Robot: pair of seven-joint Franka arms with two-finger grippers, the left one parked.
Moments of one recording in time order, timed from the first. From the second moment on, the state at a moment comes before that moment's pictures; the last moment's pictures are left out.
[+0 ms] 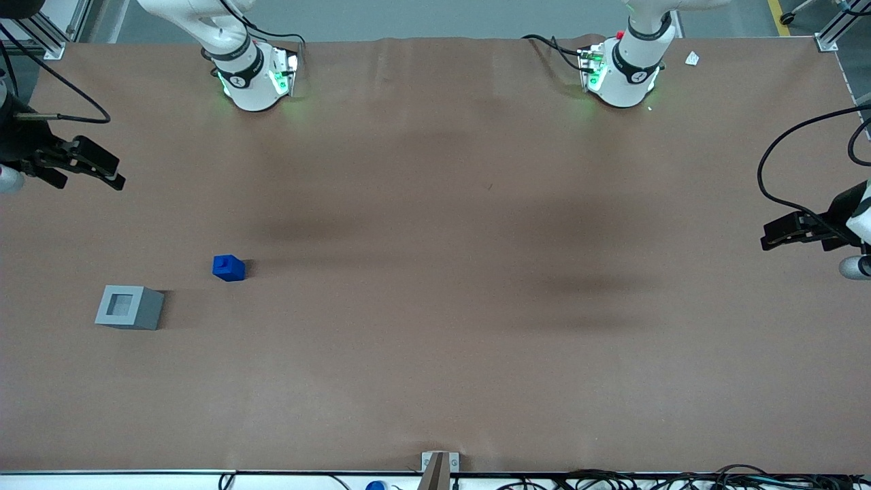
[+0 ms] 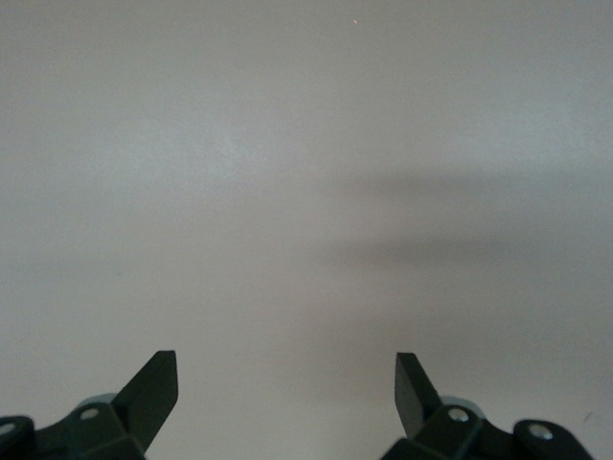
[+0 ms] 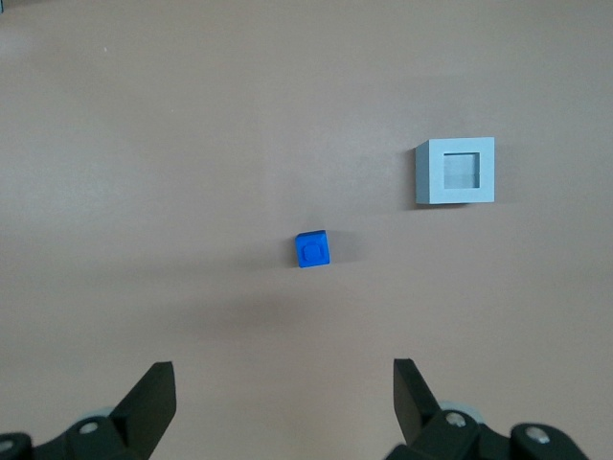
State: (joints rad) arm 0.04 -0.06 -0.04 -1.64 0.03 1.63 0.07
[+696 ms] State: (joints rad) arm 0.04 -0.05 -0.04 -1.64 0.03 1.63 0.07
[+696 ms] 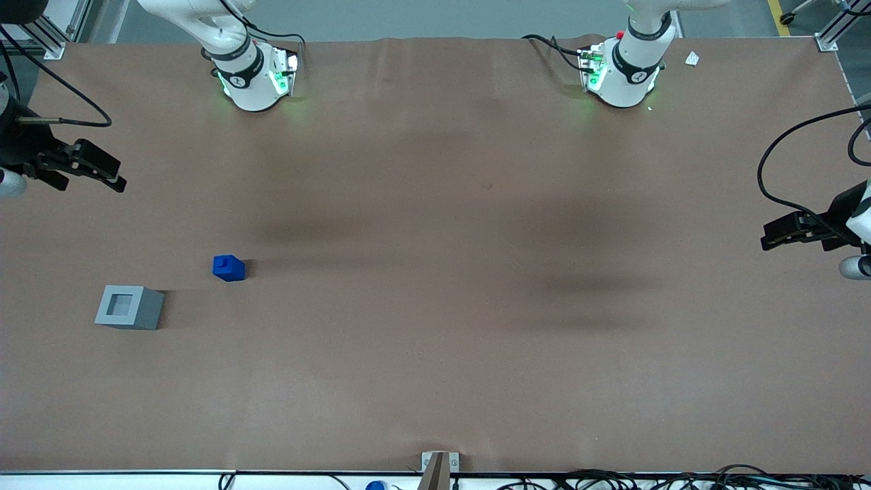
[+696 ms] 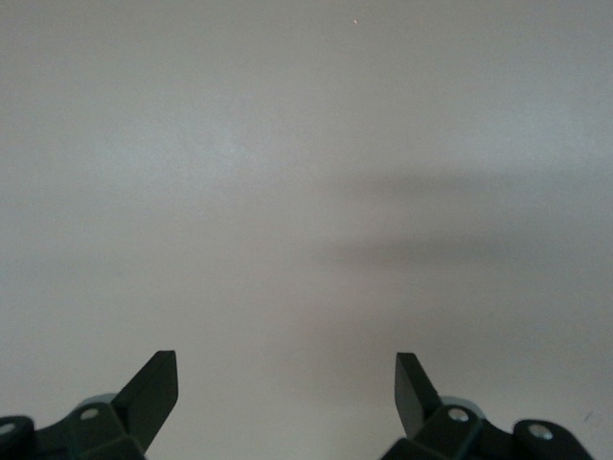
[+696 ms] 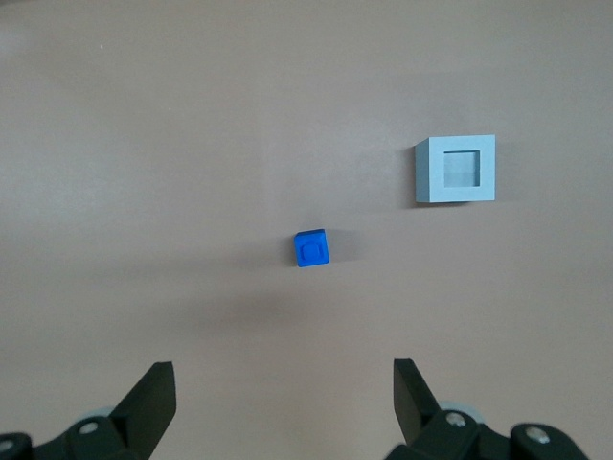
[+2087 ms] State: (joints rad) arm 0.05 0.20 -0.02 -2.05 0.04 2.24 0.07
